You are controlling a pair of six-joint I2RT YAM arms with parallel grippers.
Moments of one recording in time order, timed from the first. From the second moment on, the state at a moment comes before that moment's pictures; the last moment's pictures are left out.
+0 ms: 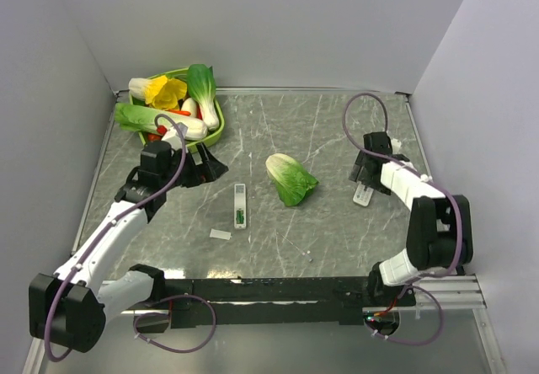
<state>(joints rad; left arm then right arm) -0.28 1.04 0.76 -0.20 0.30 -0.58 0.06 1.48 0.90 -0.49 0.32 0.46</state>
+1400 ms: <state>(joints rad) -0.32 1.00 0.72 0.19 0.72 -0.74 0.43 1.14 0.83 -0.16 -0.82 0.36</state>
